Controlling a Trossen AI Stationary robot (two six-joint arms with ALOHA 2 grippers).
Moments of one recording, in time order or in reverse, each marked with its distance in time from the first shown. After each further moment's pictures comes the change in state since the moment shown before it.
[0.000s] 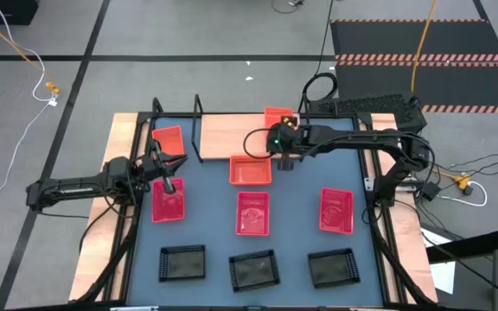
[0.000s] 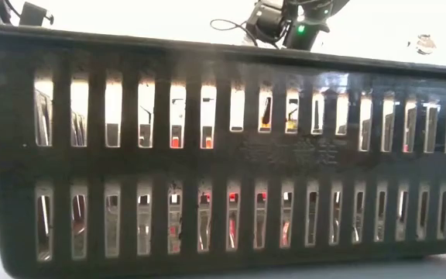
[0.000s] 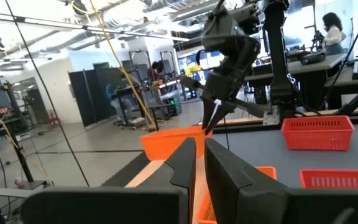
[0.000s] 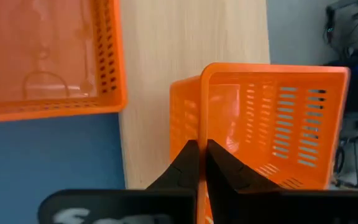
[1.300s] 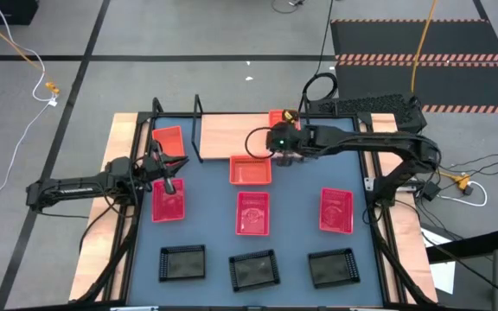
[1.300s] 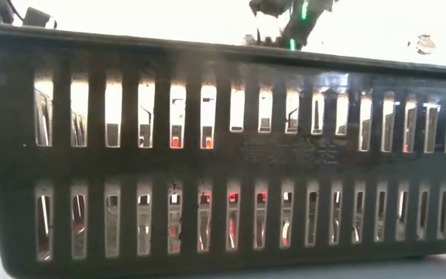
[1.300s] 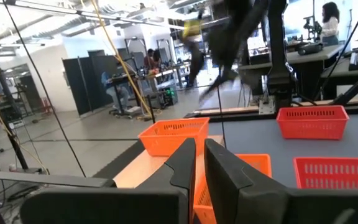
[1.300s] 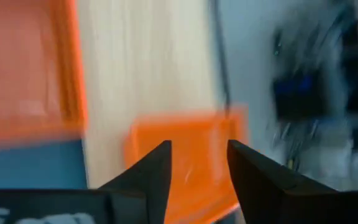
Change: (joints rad) left arm 0.000 0.000 0.000 -0.055 -0.001 -0.029; right arm 0.076 -0.086 0.053 0.043 0.135 -0.050
